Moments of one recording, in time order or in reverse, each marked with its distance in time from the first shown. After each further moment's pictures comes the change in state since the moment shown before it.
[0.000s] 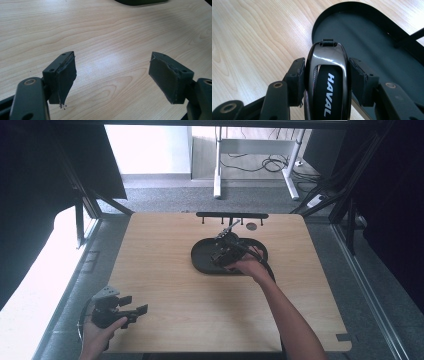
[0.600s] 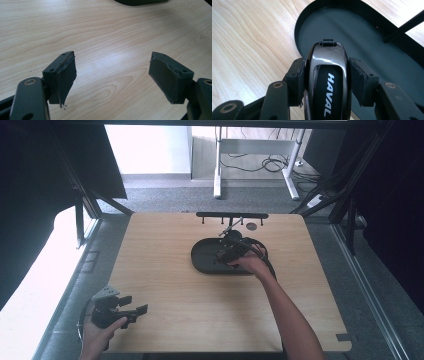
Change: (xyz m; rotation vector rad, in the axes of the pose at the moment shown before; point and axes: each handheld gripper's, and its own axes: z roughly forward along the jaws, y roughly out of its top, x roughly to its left) left arm 0.000 0.000 -0.001 -0.007 0.002 -0.004; right arm -0.023 -0.002 0.012 0.019 -0.028 0.042
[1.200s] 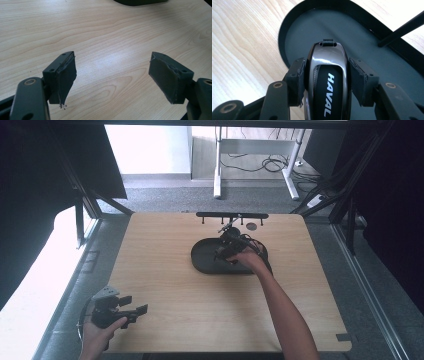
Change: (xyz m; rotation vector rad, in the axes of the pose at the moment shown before) left arm 0.000 0.000 0.000 0.003 -0.004 0.003; right arm -0.019 0.009 0.022 0.014 -0.011 0.019
